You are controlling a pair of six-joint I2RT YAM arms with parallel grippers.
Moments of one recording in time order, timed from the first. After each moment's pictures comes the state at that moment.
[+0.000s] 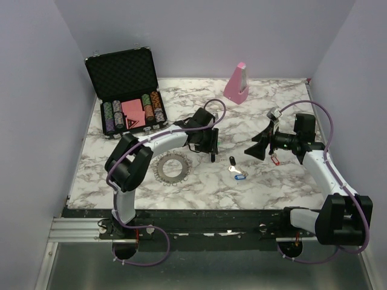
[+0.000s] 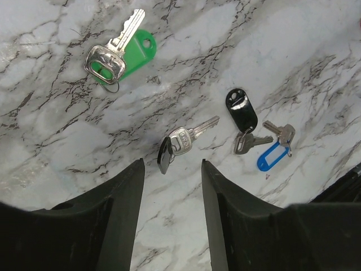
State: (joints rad) left arm -0.71 1.90 1.35 -0.38 0.24 -0.50; right arm -0.05 1.20 0.77 -0.29 -1.09 -0.32
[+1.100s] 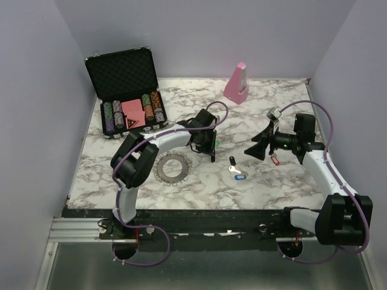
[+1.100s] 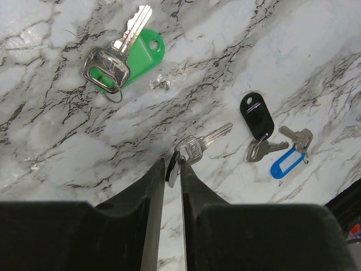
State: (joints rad) left arm -0.71 1.98 1.38 -0.40 0.25 -0.48; right arm -0.04 1.20 0.77 -0.29 -1.09 -0.32
